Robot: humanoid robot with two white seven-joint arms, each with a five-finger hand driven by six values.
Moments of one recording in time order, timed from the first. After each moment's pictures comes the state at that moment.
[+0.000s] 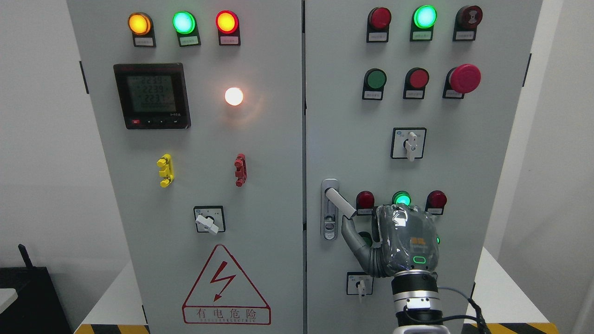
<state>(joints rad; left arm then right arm) -0.05 -0.04 0.00 0.00 0.12 -0.12 -0.14 -0.49 0.13 0.19 -1.77 1.43 0.25 0.02</state>
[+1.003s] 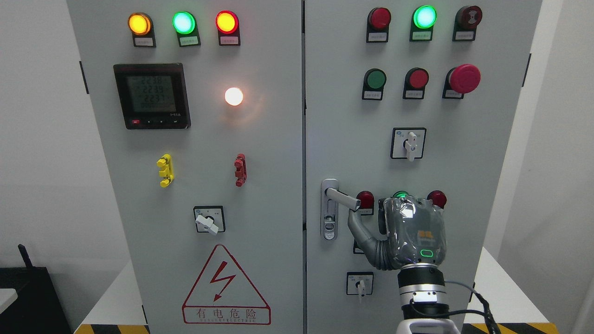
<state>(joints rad) -0.05 -0.04 0.00 0.00 0.12 -0.12 -0.14 -0.51 0.13 0.17 -1.77 1.43 0.25 0.02</state>
